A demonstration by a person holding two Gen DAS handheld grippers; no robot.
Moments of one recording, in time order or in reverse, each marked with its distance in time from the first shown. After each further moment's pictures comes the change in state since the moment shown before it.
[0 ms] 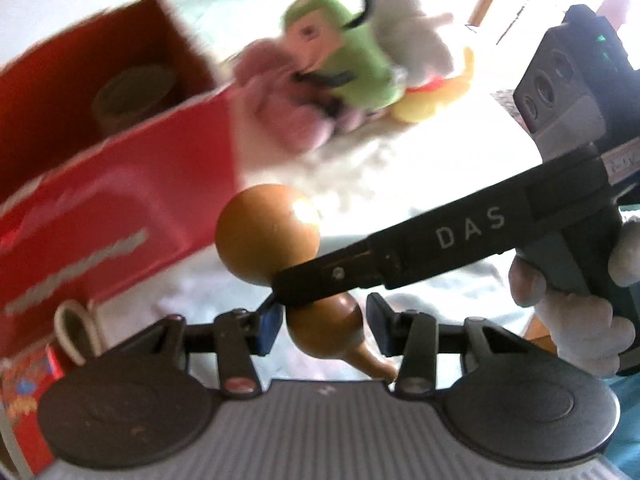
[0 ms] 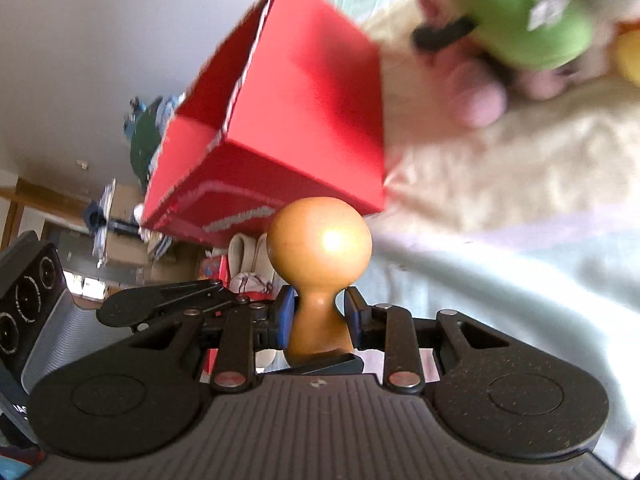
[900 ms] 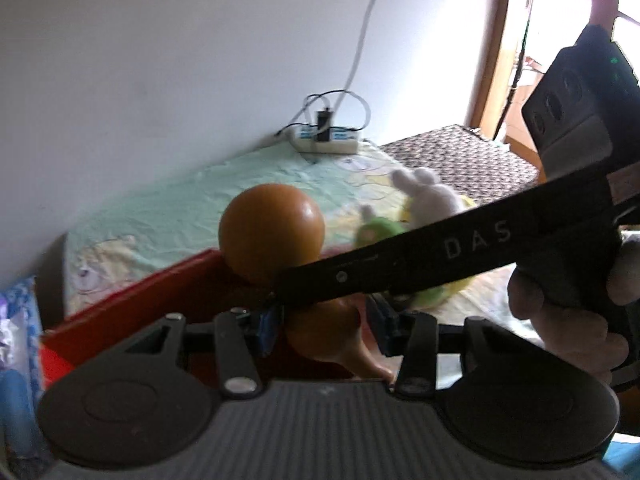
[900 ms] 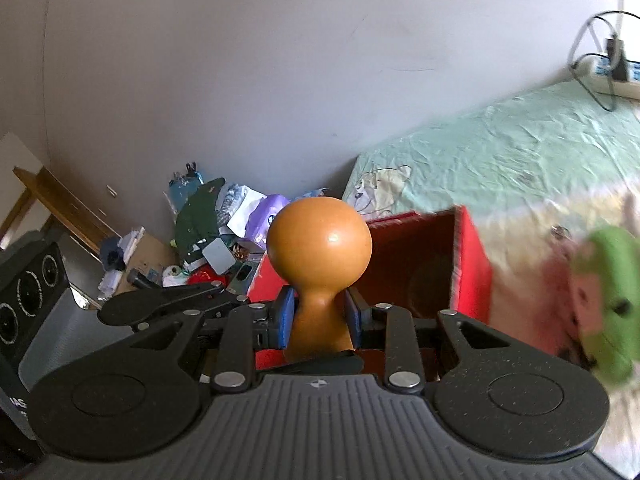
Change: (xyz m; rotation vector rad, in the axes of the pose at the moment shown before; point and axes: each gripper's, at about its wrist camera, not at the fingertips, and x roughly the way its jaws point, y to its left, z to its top) left arm -0.120 0.068 0.094 0.105 -0.318 0.102; right arm 0.036 0.156 0.104 -0.287 -0.227 -0.001
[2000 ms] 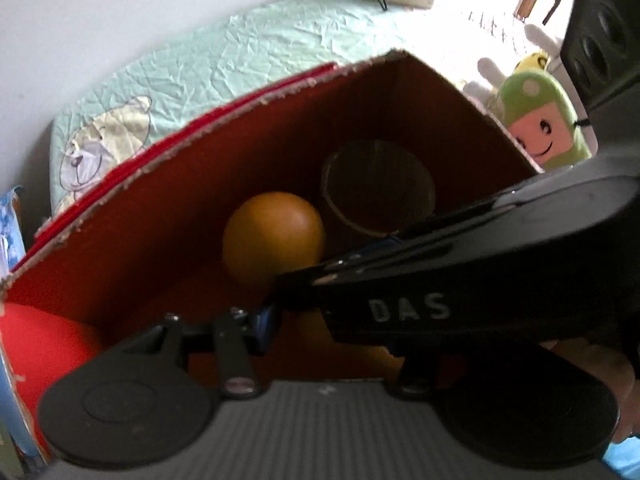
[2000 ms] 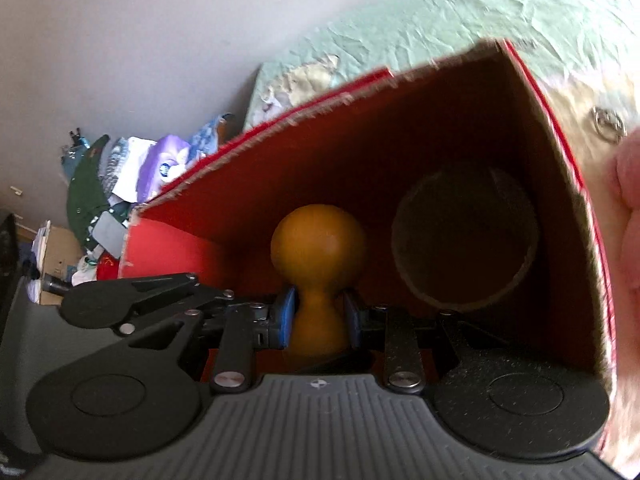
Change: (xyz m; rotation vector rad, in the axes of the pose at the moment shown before) left arm 0.118 0.102 -0.052 -0.009 0.403 0.006; right arm 0.139 -0.037 -0.024 0.235 0.204 -0.220
